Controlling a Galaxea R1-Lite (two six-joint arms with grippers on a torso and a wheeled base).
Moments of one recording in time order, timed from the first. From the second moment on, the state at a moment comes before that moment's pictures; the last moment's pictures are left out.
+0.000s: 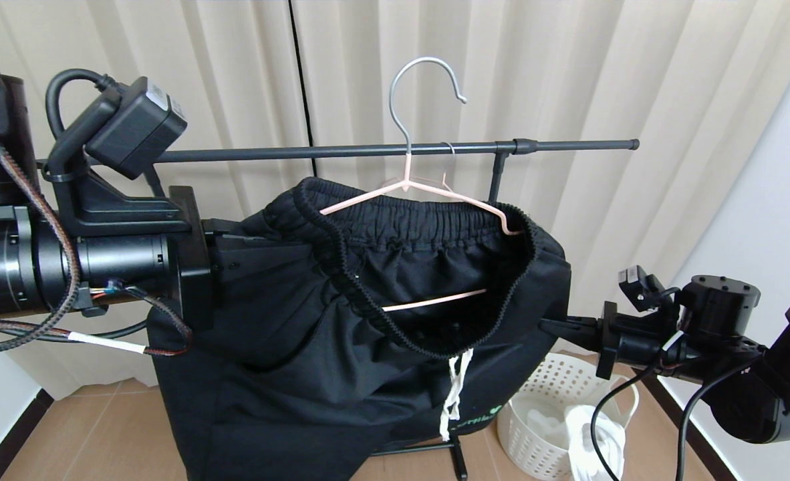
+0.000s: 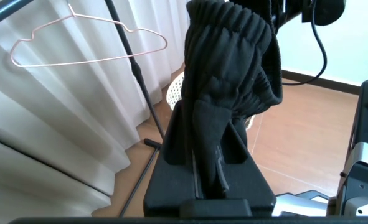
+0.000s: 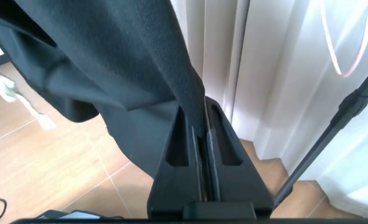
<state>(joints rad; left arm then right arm) -0.39 1.38 -0.97 -0.14 -0.58 0.32 0.01 2.10 -0.53 -1.29 0.98 -0.10</state>
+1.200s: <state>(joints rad) -0.27 1.48 -0.96 -0.15 -0.53 0.29 0.03 1.92 -0.44 -1.36 0.98 -0.09</state>
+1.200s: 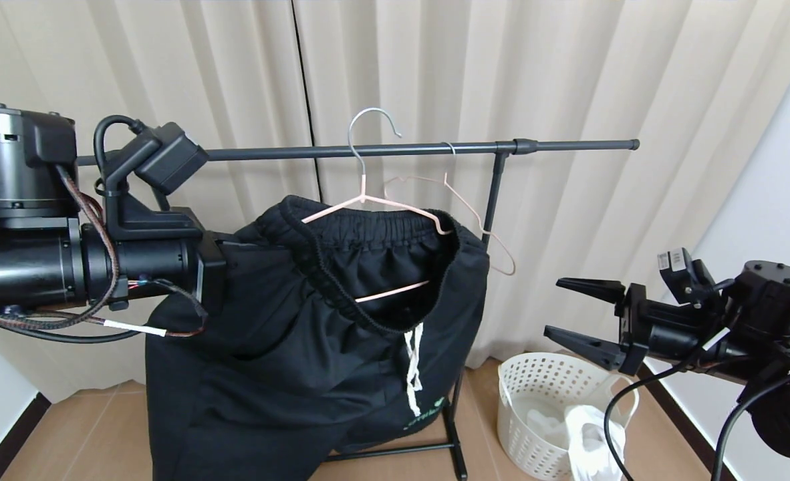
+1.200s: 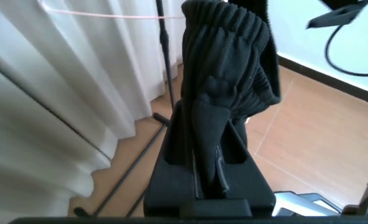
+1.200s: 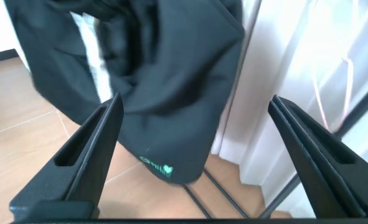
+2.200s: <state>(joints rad) -0.24 1.91 -1.27 -0.37 -0.10 0.03 0.06 1.83 -0.41 -1.35 0.98 -0.09</state>
